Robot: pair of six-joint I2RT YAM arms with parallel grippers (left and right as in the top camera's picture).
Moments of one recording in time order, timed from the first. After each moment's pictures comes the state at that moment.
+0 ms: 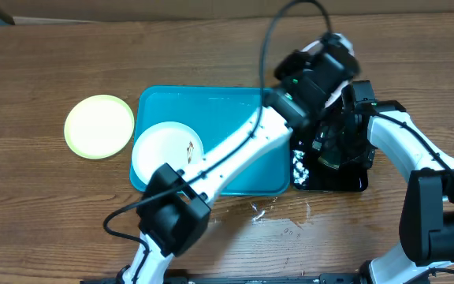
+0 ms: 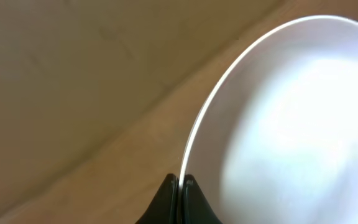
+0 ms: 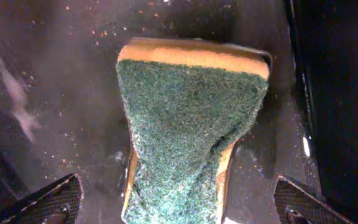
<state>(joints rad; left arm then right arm) -0.81 2.12 1.96 -0.50 -0.63 0.16 0.08 1.78 1.12 -0.83 -0.06 0.46</state>
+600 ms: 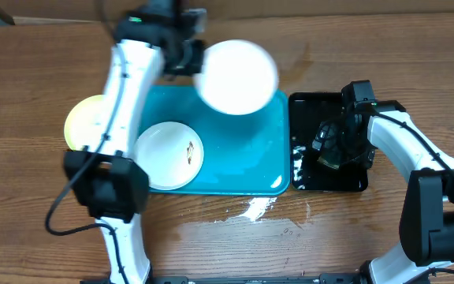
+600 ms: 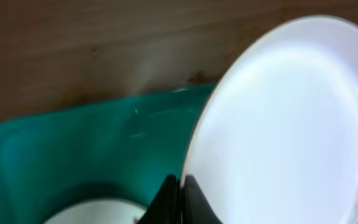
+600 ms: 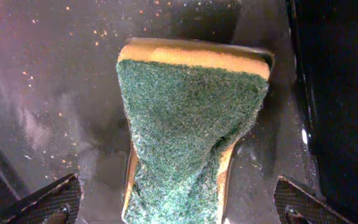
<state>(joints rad) -0.15 2.12 2.18 -1.26 0.26 -0.10 0.08 1.78 1.12 -0.83 -0.06 0.46</state>
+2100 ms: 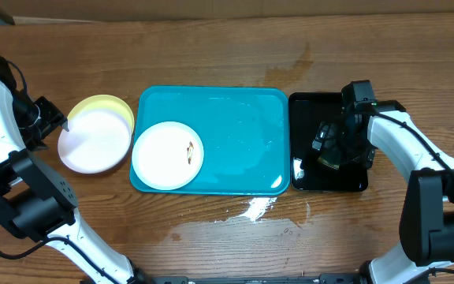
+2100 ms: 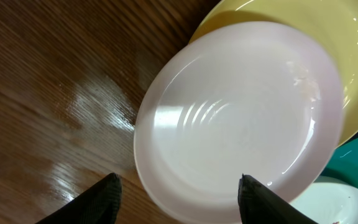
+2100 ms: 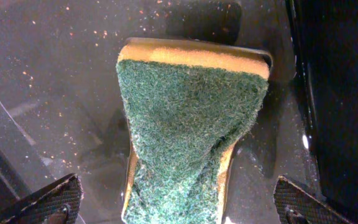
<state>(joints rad) 0.54 2.12 1.96 -1.43 0.04 -0.29 0.08 1.78 1.12 -0.83 -0.06 0.46</state>
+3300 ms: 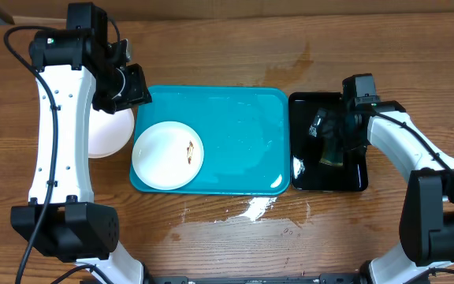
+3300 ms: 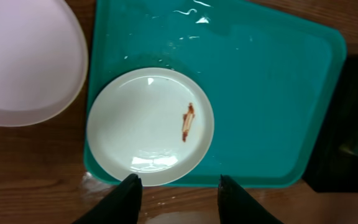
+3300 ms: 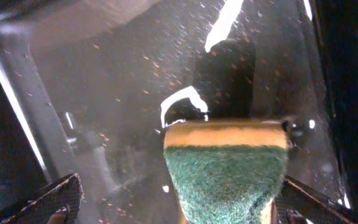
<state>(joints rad) 0.04 1.84 1.98 -1.50 0.21 -0.17 0.08 1.78 1.11 -0.63 -0.10 0.46</state>
